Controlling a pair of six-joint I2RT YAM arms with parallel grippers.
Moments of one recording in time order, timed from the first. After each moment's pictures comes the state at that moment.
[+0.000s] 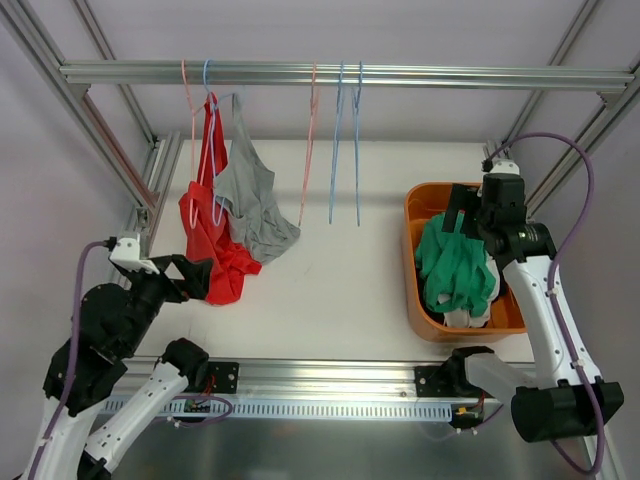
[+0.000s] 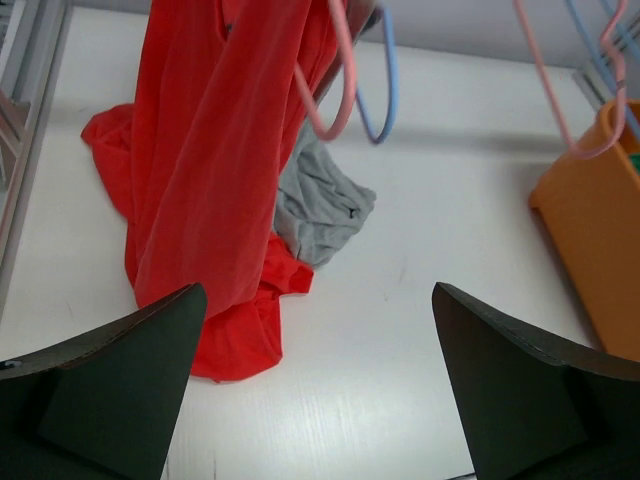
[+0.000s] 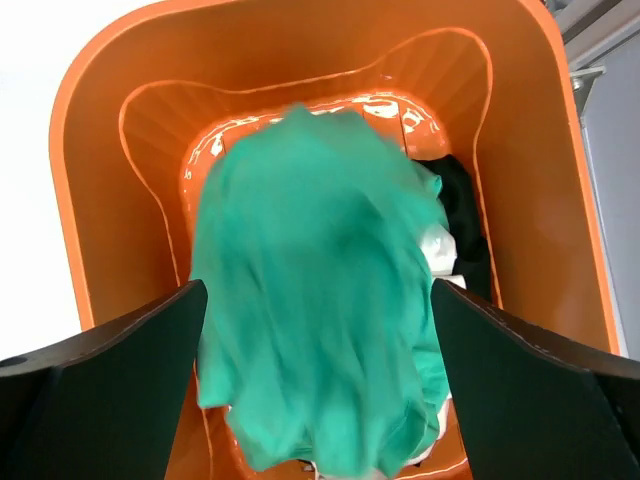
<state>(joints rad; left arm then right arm) -0.52 0.25 0.90 -0.84 -0.30 -0.30 0.13 1.04 1.14 -0.79 0.25 0.17</state>
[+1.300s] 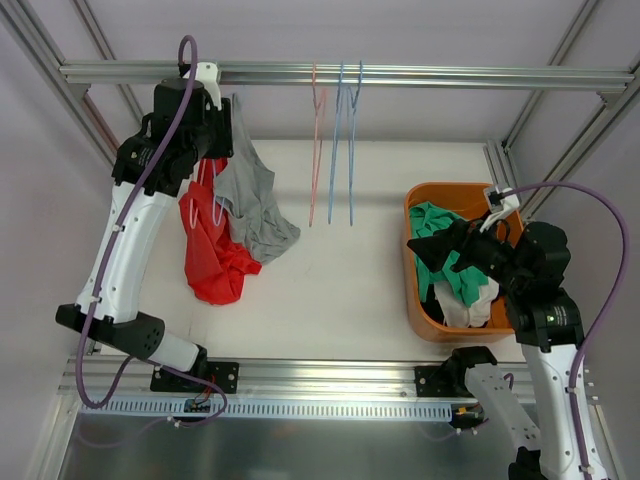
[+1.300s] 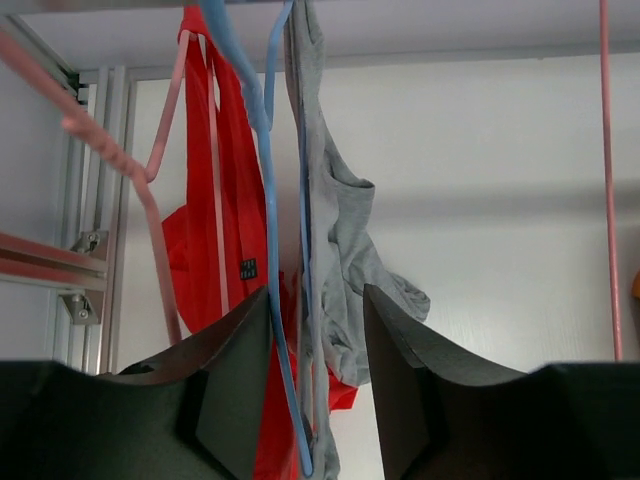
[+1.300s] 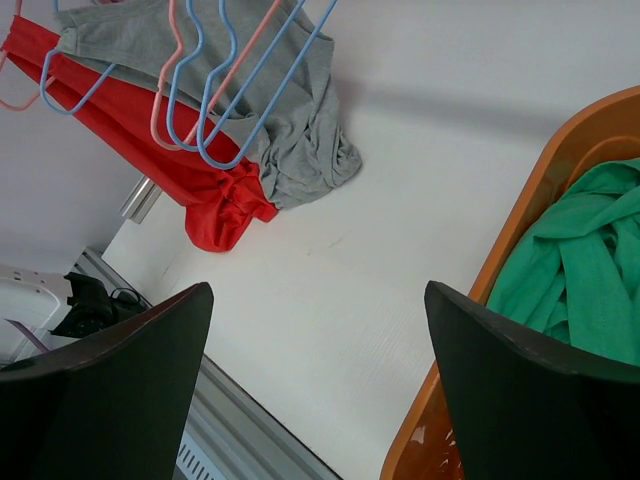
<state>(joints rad) -0.34 1.46 1.96 -0.97 -0.24 -0.13 0.13 0.63 1.01 -0.63 -0.58 0.33</state>
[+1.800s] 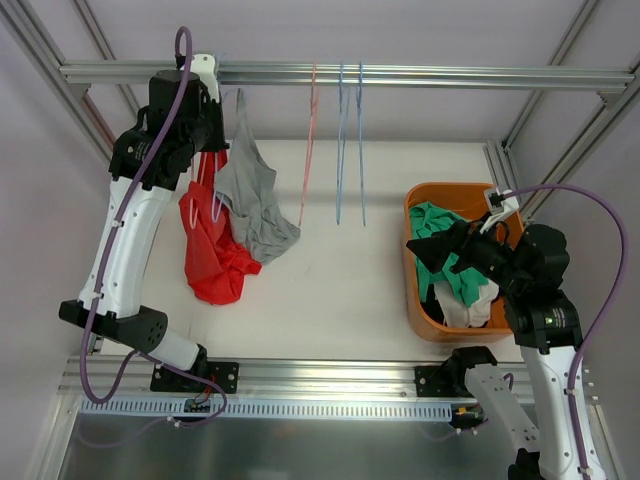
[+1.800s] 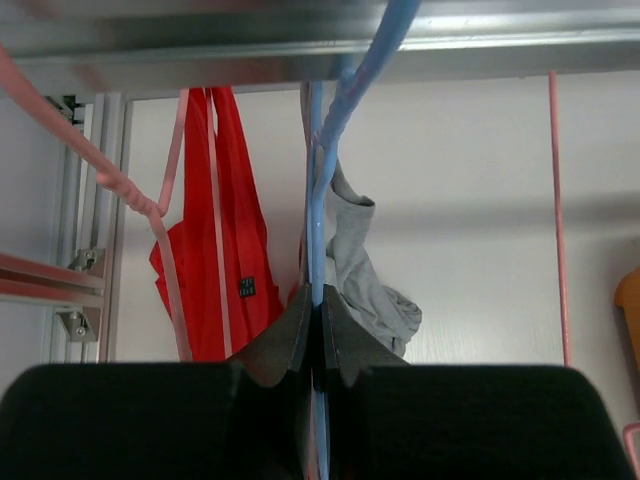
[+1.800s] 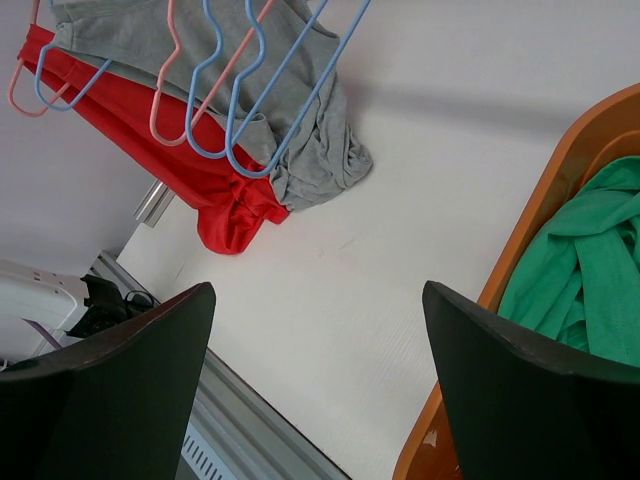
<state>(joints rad) -0.32 1.51 2.04 -0.99 -0.21 -0.12 0.13 0.62 0.98 -0.60 -0.59 0.37</state>
